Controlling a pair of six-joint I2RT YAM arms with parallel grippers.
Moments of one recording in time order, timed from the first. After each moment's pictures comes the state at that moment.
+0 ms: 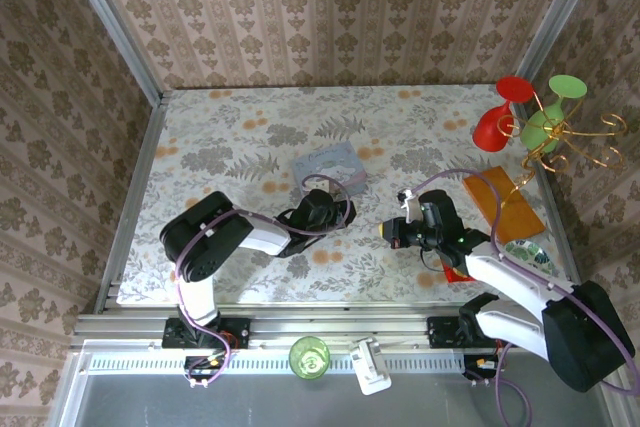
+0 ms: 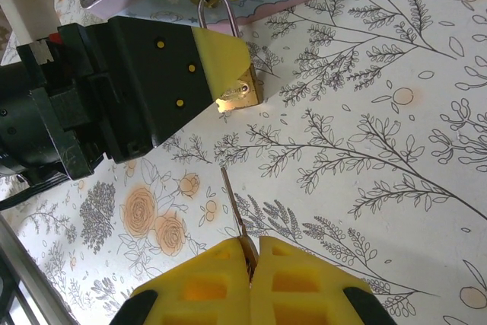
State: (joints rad) left arm -0.92 1.85 0.72 0.58 -0.06 -0.88; right arm 0.43 1.07 0.40 -0.06 -0.36 0.45
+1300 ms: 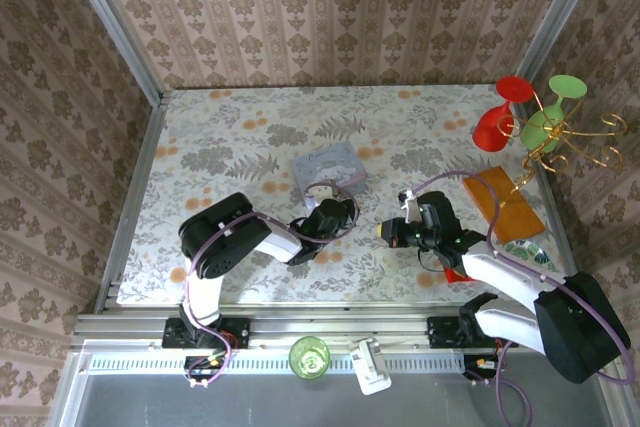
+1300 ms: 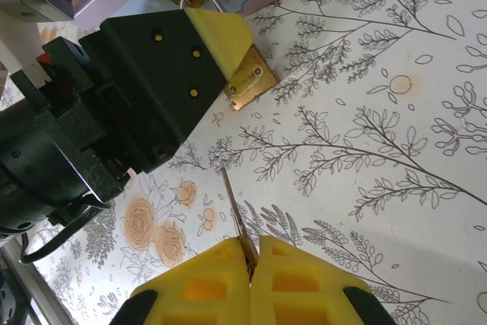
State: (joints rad) left arm -1.00 1.94 0.74 0.71 -0.30 -0.96; right arm 0.43 1.11 0.37 0.02 -0.35 0.53
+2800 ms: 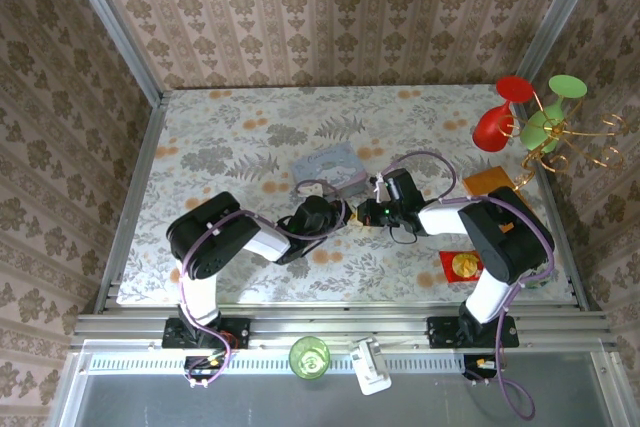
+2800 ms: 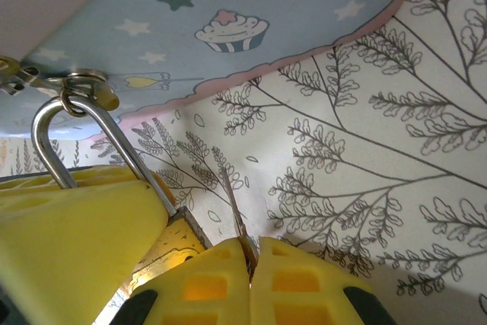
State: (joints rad) left arm -0.93 1.88 0.66 0.77 -0.09 -1.07; right arm 0.46 1.72 0.67 0.23 -0.38 0.55
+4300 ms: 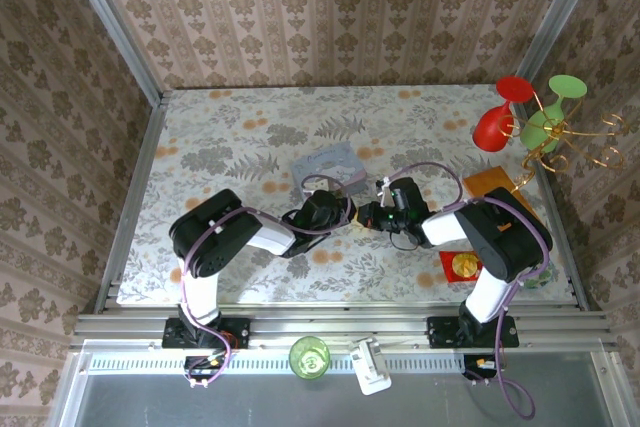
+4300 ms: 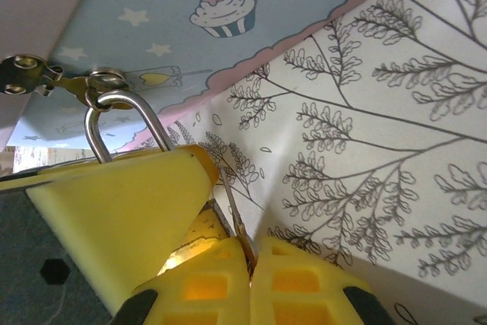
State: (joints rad) left arm -0.93 1.91 0.75 0.63 -0.10 -1.01; right arm 0.45 1.73 0.53 0.50 -0.42 0.72
